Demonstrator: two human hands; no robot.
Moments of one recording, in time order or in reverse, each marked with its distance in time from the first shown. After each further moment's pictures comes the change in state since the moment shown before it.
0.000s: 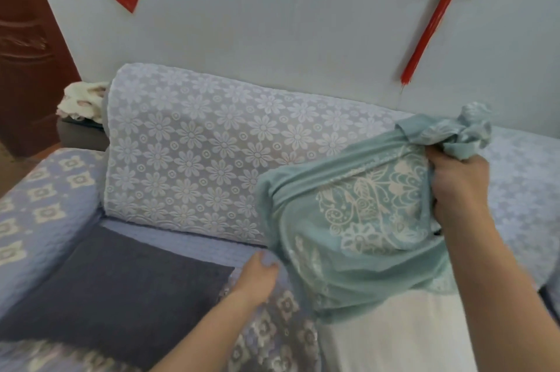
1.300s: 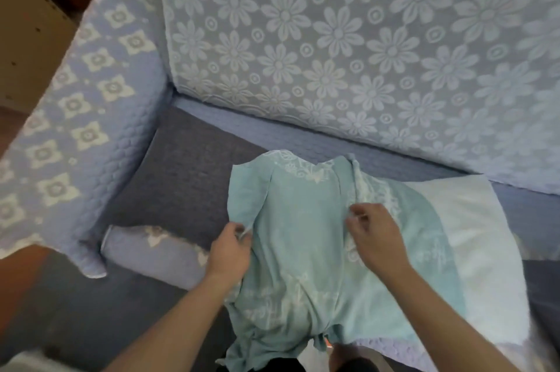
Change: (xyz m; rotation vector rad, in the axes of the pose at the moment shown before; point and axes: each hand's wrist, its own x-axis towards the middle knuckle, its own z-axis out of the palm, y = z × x) left_hand 0.101 -0.291 -0.201 0.237 0.347 -0.329; right_hand -0.264 0.379 0.225 -0.851 -0.818 0.237
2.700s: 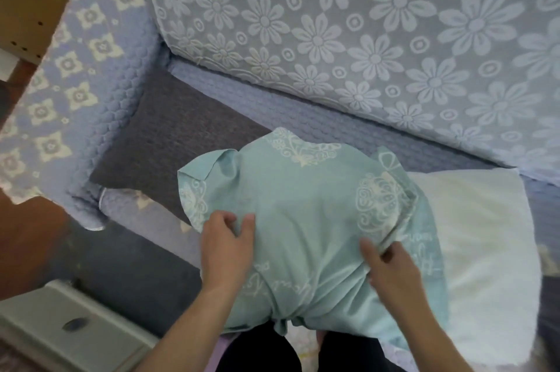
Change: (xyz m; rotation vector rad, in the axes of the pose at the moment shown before) left_hand -0.053 0.058 0.083 -0.079 0.323 -0.091; right_hand -0.009 0.118 -0.036 0.151 -0.243 0.416
